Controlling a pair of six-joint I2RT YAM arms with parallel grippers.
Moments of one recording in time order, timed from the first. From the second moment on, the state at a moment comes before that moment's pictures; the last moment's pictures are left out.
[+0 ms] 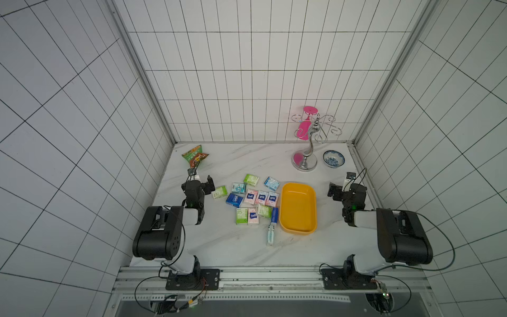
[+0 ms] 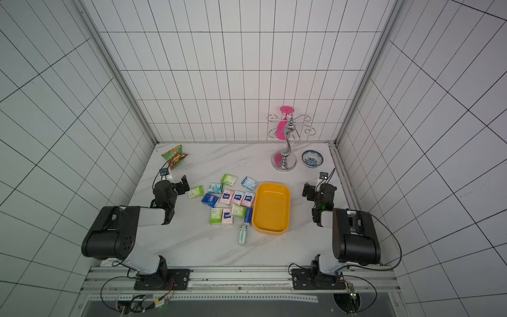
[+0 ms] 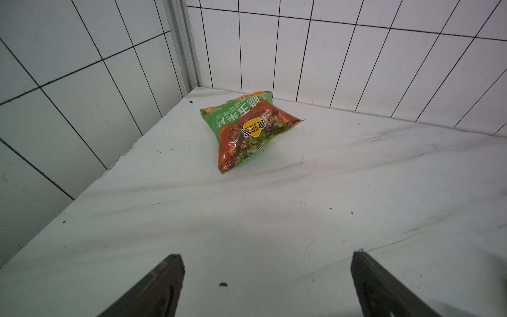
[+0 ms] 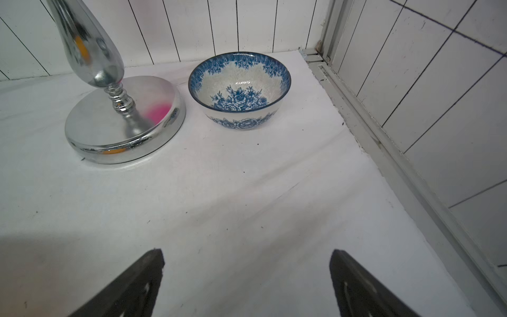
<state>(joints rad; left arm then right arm) 0.00 1.58 0.45 0.80 -0.19 -0.13 -0.03 1.53 0.40 0.71 0.02 0.02</state>
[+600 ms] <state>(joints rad) 0.01 1.58 0.45 0.79 -0.18 -0.14 -0.03 1.53 0.40 0.71 0.02 0.02</state>
